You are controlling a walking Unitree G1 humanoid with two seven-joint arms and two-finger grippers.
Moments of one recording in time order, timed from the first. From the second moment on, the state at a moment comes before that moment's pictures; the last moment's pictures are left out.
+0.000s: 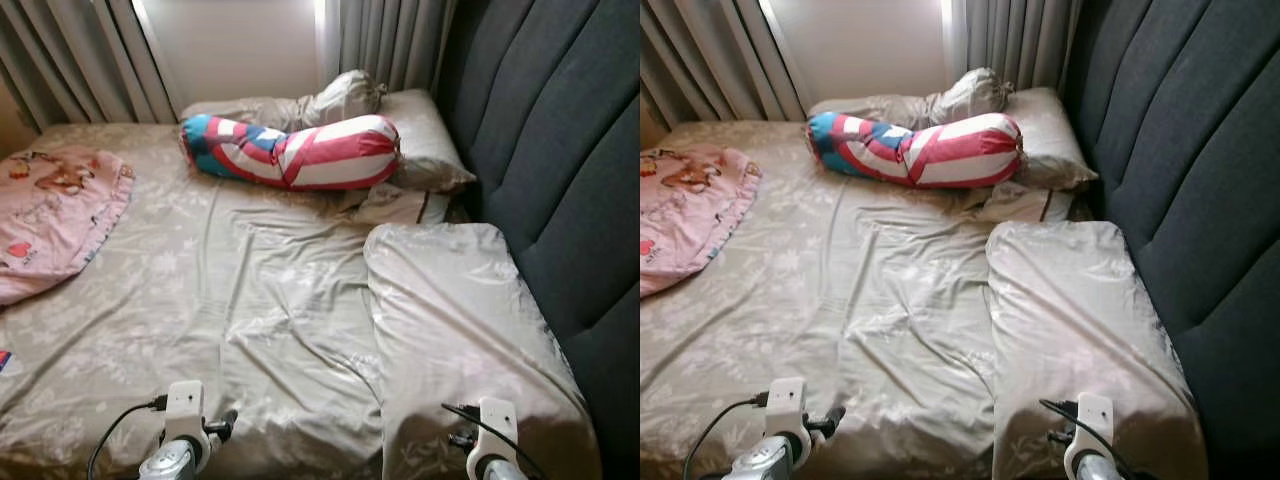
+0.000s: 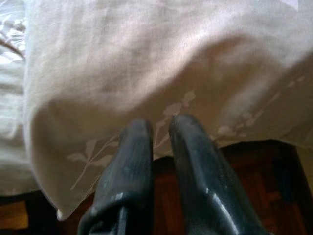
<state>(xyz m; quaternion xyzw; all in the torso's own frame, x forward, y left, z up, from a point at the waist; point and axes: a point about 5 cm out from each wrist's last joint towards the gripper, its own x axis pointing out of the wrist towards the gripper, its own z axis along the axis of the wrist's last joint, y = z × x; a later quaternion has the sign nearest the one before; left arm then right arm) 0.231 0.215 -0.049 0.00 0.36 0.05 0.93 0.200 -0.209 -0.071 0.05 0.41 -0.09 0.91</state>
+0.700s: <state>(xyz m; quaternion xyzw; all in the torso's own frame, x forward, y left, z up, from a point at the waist) 0.139 0.236 -0.090 0.08 0.48 0.01 0.88 0.180 -0.198 -0.083 0.03 0.44 -0.07 0.89</state>
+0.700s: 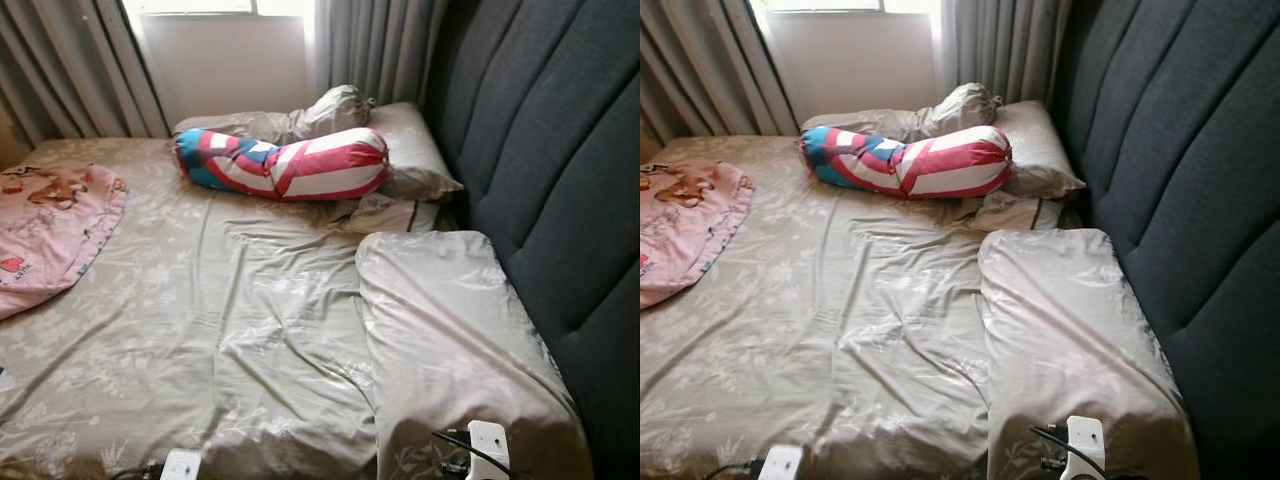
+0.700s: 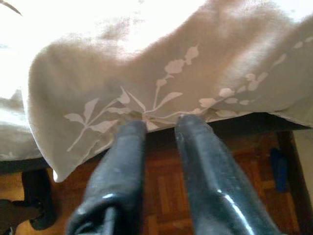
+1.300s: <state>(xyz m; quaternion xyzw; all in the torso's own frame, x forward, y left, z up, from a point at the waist) 0.129 0.272 -0.083 0.06 0.47 0.06 0.88 0.183 -0.198 -0.082 0.03 0.44 -0.07 0.89</state>
